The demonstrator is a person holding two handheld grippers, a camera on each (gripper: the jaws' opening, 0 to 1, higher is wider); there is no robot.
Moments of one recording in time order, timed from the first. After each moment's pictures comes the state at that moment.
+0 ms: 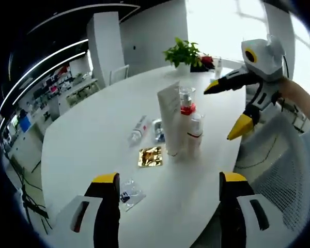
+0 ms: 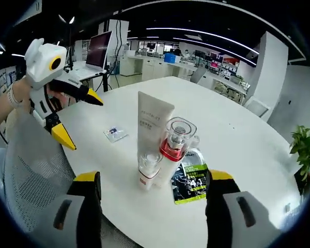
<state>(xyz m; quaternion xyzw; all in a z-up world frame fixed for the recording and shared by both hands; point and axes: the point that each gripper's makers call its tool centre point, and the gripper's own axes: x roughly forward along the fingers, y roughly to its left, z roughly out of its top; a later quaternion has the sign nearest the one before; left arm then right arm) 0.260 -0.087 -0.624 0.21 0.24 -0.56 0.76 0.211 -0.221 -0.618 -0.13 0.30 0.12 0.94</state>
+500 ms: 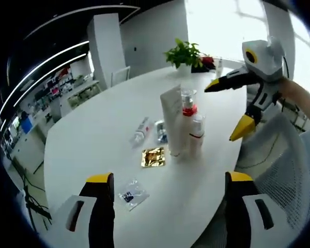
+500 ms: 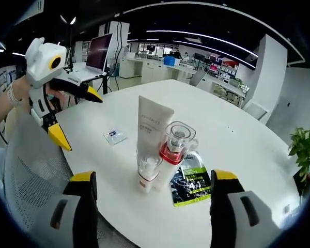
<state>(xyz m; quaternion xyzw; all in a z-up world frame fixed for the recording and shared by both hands) 0.262 -0.083 -0.619 0.22 0.23 -0.56 0.77 0.214 -0.220 -0.613 -0.13 0.29 0.12 0.94</state>
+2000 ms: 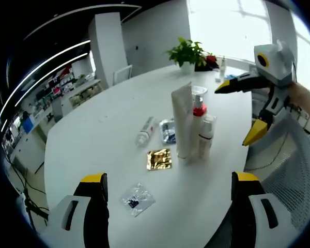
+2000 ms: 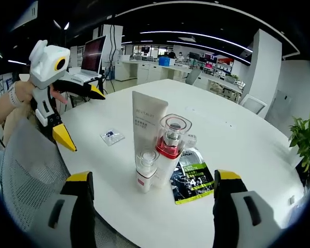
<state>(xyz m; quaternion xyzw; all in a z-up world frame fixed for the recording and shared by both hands) 0.283 -0.095 -0.630 0.22 0.23 -0.55 0.77 0.214 -0.229 -0.623 -0.11 0.28 0.10 0.95</state>
